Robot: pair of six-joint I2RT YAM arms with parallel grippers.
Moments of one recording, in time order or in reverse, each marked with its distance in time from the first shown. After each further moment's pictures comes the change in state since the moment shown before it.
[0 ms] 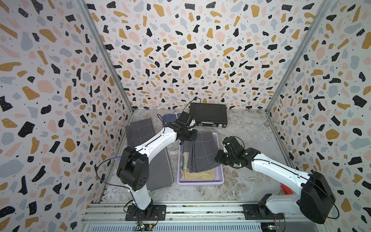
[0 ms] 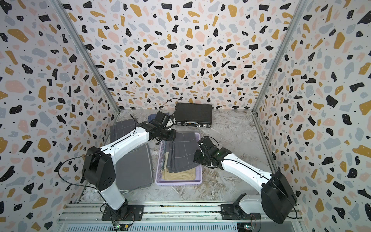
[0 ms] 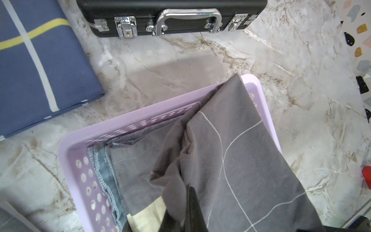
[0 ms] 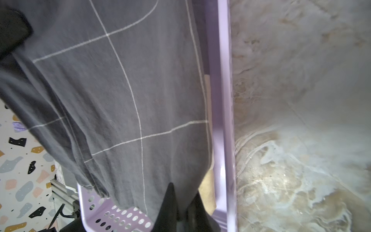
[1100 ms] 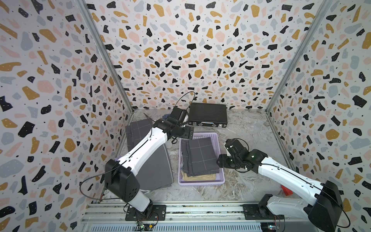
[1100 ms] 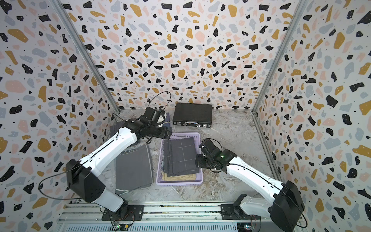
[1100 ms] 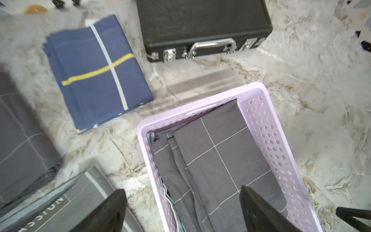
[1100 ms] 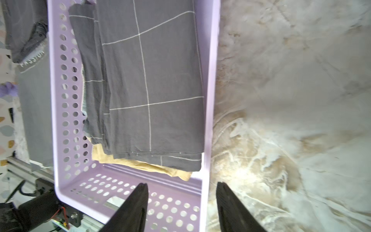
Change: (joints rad) left arm 0.032 -0.243 0.031 -0.192 -0.179 0.060; right arm 0.023 -0.127 0.061 -0.266 0.109 -0.167
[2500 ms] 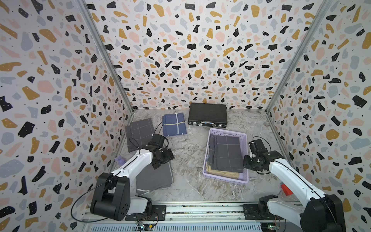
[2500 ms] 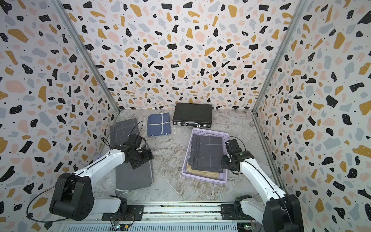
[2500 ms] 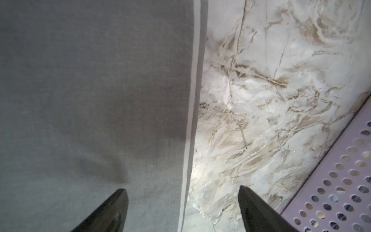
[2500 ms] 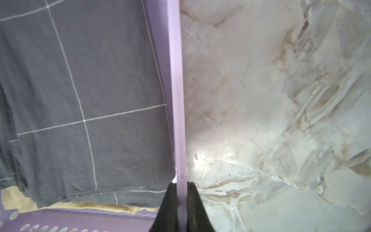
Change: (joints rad) left arm 0.268 -0.148 -0.670 0.177 0.183 -0.439; right arm -0.506 -0.103 -0.202 -0.088 0.047 -0.197
